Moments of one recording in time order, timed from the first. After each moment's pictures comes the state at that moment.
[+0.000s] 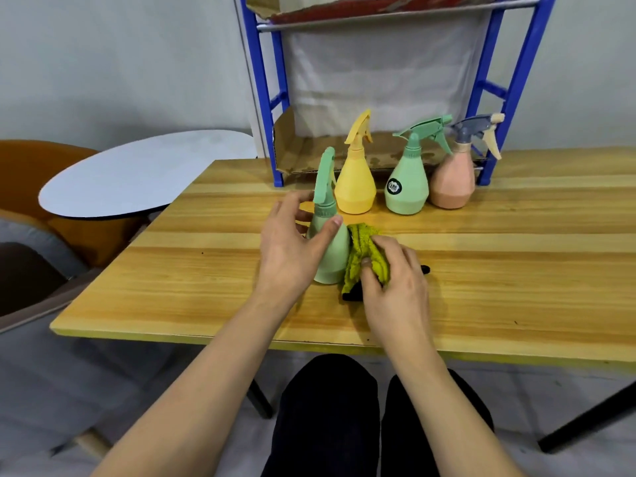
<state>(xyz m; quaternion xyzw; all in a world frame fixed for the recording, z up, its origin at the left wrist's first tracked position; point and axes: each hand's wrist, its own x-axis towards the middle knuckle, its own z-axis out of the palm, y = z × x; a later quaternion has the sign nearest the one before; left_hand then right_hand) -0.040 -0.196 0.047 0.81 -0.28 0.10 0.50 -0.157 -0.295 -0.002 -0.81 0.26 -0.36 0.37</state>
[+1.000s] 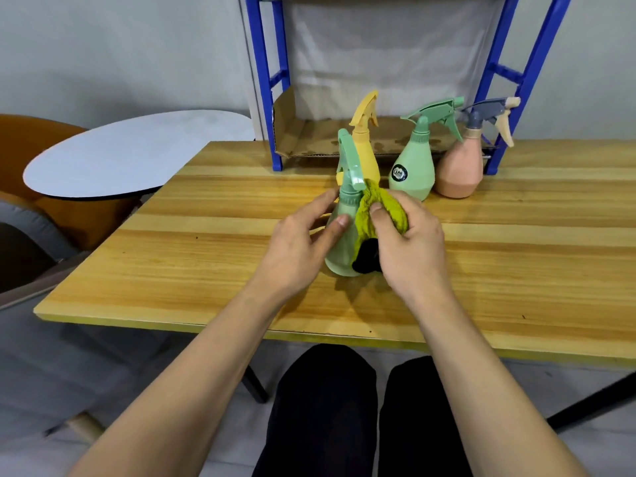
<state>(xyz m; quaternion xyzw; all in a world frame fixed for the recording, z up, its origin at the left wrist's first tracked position) -0.036 -0.189 0.035 0.76 -0.41 -0.01 0.50 -0.130 -0.322 0.033 -0.78 0.21 -0.38 0.45</state>
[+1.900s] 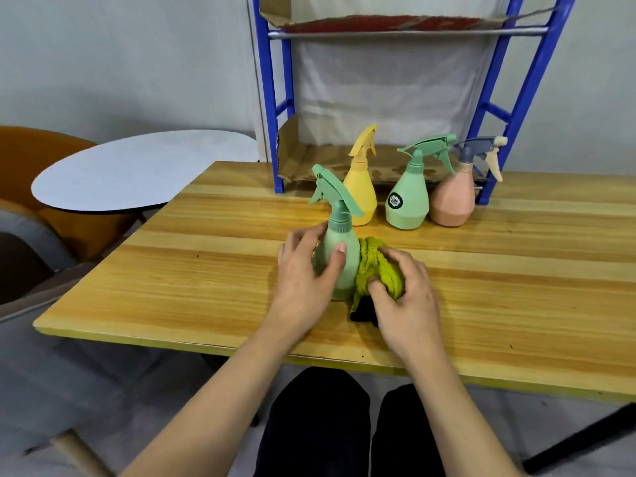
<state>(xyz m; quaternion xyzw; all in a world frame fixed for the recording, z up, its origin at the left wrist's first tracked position) -0.051 -0.198 0.013 0.81 -0.29 0.03 0.51 -0.161 -0.317 0.001 -0.80 0.25 -0.34 0.43</state>
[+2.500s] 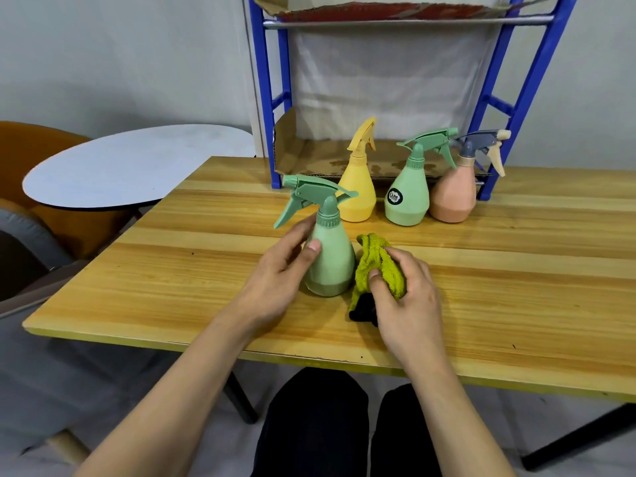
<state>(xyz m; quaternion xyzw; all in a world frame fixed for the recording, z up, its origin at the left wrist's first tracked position) -0.020 -0.171 0.014 0.73 -0.37 -0.10 0.56 -0.158 -0.318 -0.003 -0.79 0.24 -0.37 0.43</state>
